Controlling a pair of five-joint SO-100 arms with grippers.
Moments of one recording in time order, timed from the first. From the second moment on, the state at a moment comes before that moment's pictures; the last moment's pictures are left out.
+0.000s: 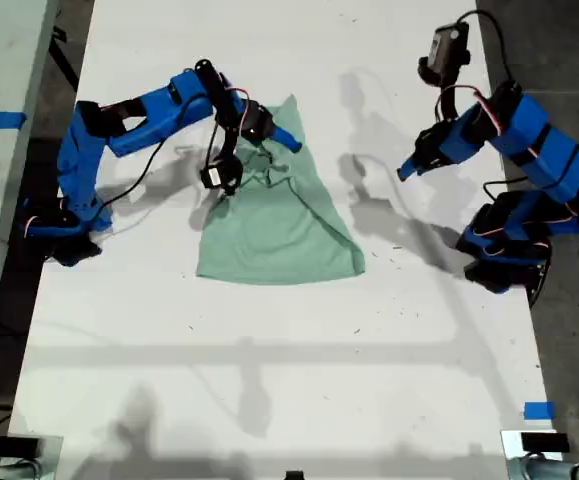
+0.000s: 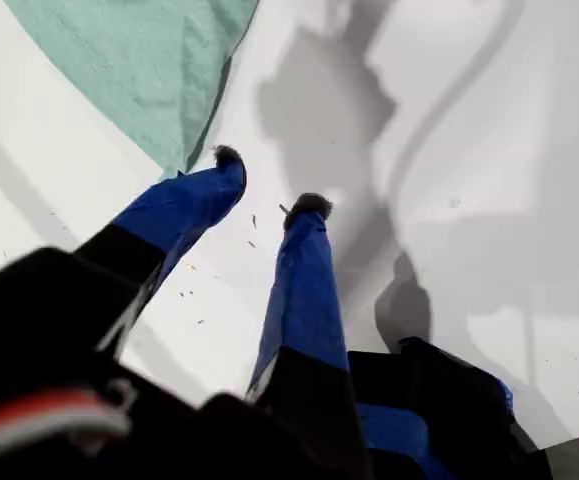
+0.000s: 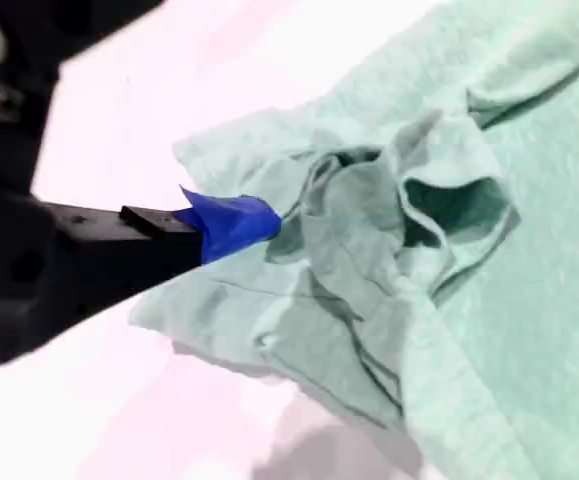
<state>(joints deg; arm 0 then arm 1) -44.2 54.7 53.4 74.7 44.4 38.0 129.3 105.9 91.1 -55.3</state>
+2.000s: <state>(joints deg) -15.8 125.2 122.8 77.2 7.6 13.8 93.7 116.1 57.0 -40.4</state>
